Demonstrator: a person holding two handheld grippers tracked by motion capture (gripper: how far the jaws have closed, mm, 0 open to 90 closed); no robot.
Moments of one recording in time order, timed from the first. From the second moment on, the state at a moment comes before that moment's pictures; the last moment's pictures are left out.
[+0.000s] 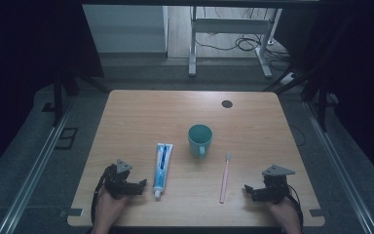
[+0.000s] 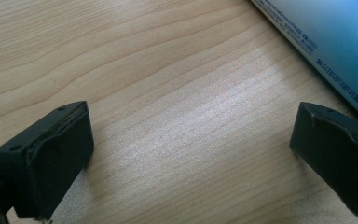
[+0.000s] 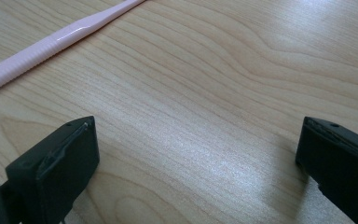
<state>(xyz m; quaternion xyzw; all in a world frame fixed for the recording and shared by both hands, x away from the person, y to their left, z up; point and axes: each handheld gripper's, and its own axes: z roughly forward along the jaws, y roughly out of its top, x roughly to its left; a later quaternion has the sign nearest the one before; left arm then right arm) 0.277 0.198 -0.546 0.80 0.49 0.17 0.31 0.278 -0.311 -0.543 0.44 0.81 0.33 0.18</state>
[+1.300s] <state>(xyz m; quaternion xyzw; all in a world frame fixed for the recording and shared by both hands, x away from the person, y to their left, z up) 0.277 0.198 -0.546 0.80 0.49 0.17 0.31 0.277 -0.312 -0.540 0.44 0.81 0.33 0.19</state>
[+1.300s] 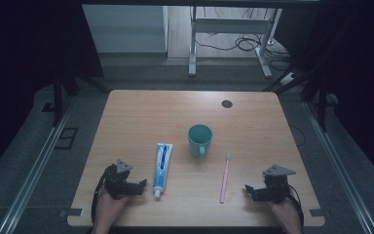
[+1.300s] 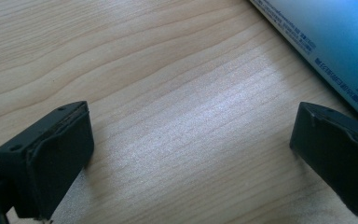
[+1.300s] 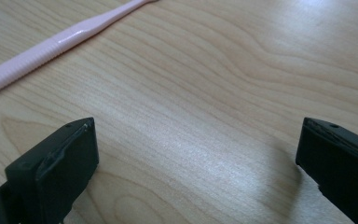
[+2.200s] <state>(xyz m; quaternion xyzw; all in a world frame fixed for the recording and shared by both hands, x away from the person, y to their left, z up) 0.277 0.198 -0.546 0.80 0.49 0.17 0.31 0.279 -0.306 -0.523 0.43 0.82 0.33 0.16</state>
